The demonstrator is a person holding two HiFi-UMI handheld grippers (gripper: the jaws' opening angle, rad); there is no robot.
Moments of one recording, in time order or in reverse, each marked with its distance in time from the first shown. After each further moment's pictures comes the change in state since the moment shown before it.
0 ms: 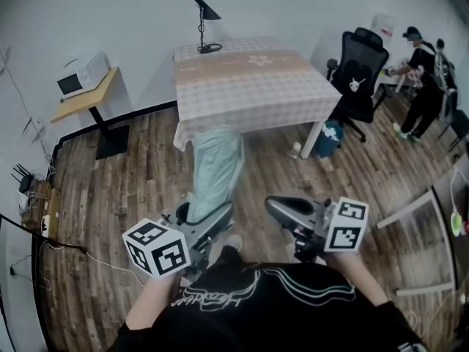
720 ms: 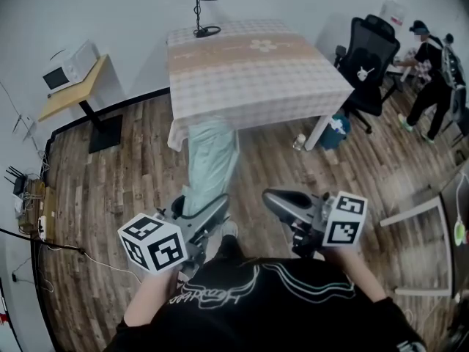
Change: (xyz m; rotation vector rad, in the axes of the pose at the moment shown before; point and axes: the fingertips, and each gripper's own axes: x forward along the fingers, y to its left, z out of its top) left arm 0.069 0.109 0.028 -0.054 0.048 0.034; right arm 0.060 -0.113 0.020 0.080 0.025 -0.028
